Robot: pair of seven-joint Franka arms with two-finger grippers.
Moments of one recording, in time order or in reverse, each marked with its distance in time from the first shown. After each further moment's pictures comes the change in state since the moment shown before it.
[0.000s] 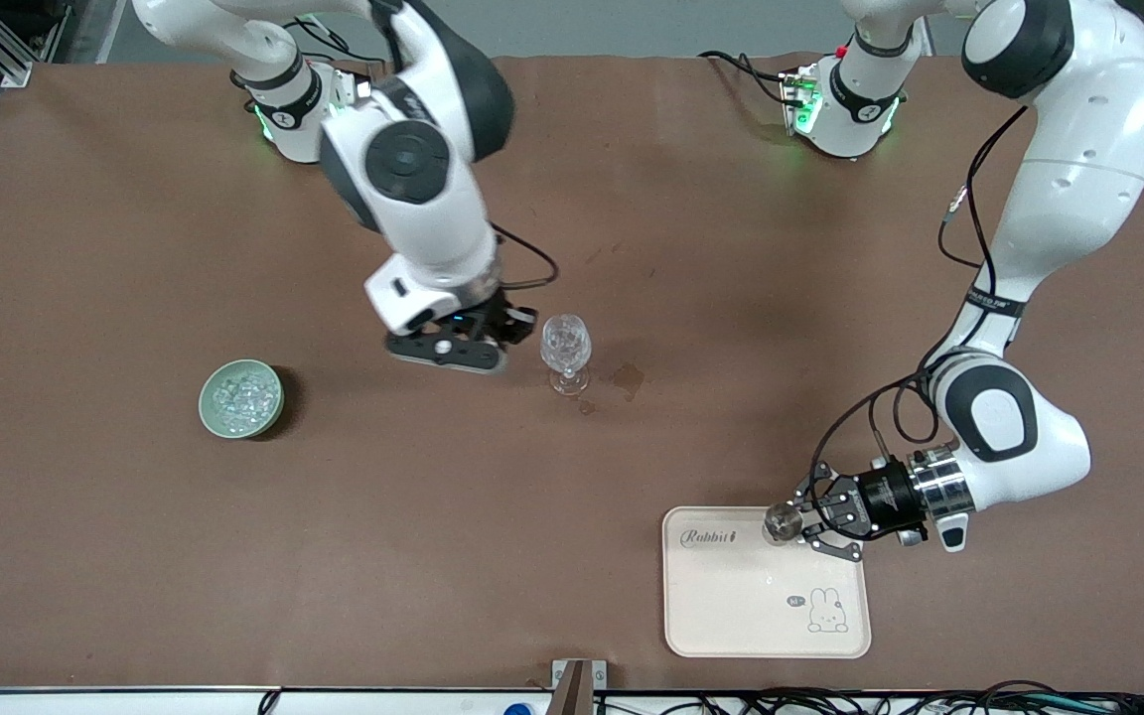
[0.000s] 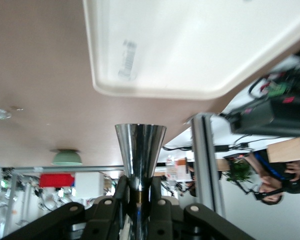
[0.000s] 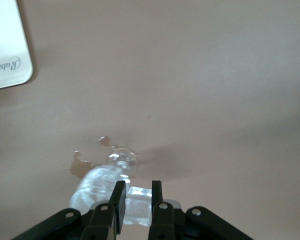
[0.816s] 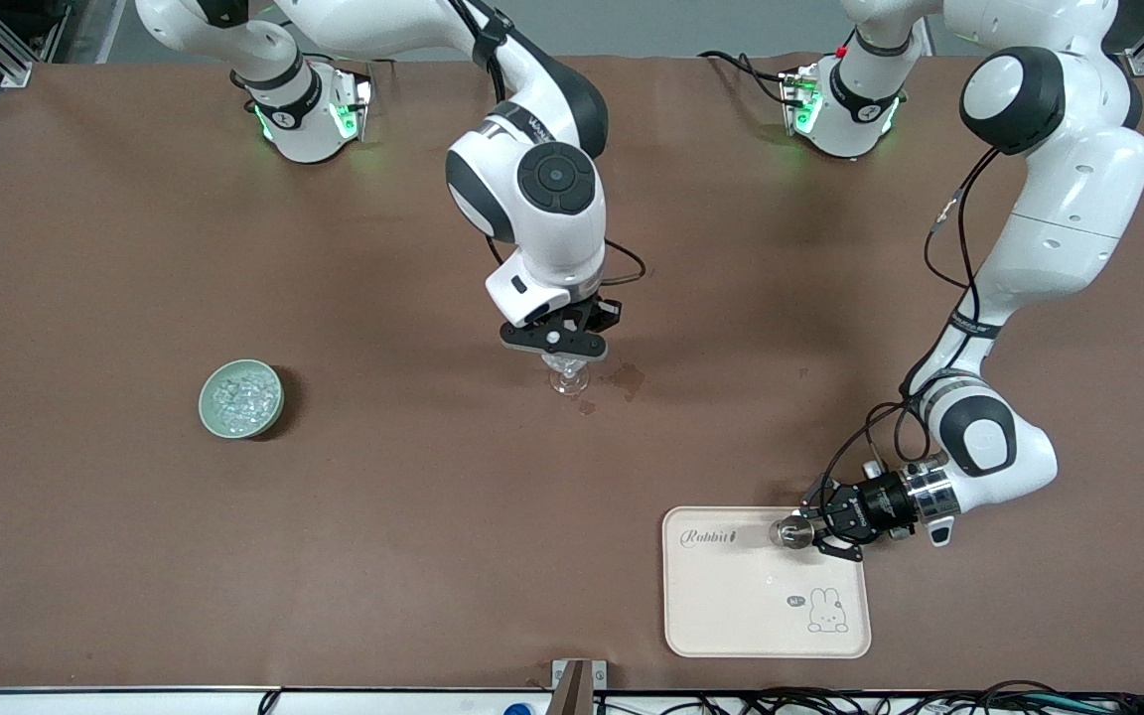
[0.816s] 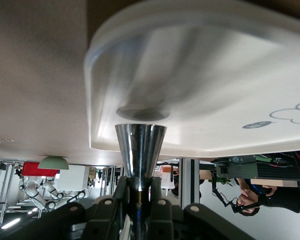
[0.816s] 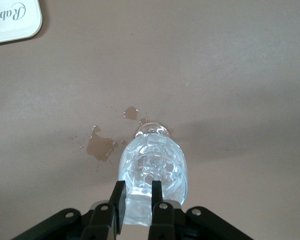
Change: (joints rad) left arm 0.044 0.155 -0.002 0.040 -0.037 0.000 0.064; right arm 0.112 0.149 -0.004 0.112 -0.003 -0.012 0.075
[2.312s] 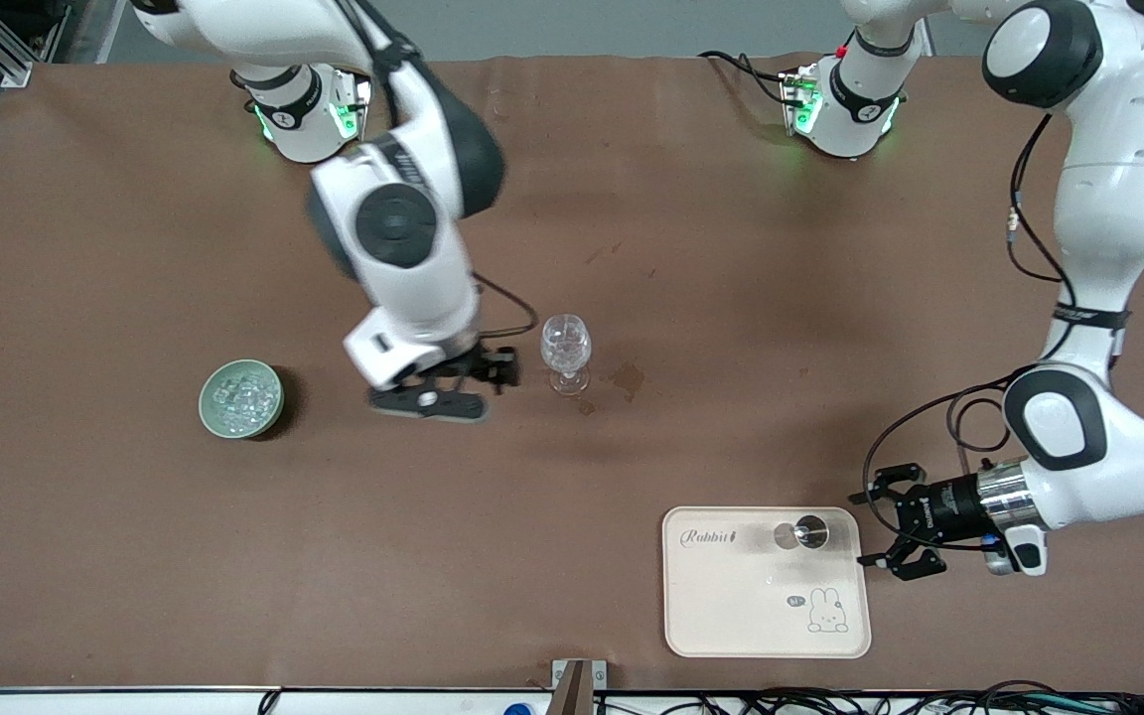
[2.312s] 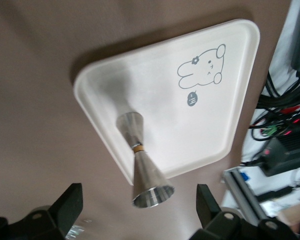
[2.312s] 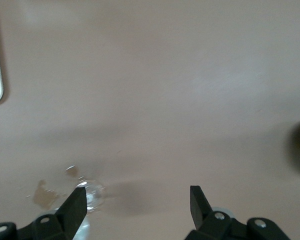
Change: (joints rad) left arm 0.032 -0.207 -0.001 0.051 0.695 -0.128 0.006; right arm -0.240 -0.146 -0.035 -0.066 -0.041 -0.038 -0.341
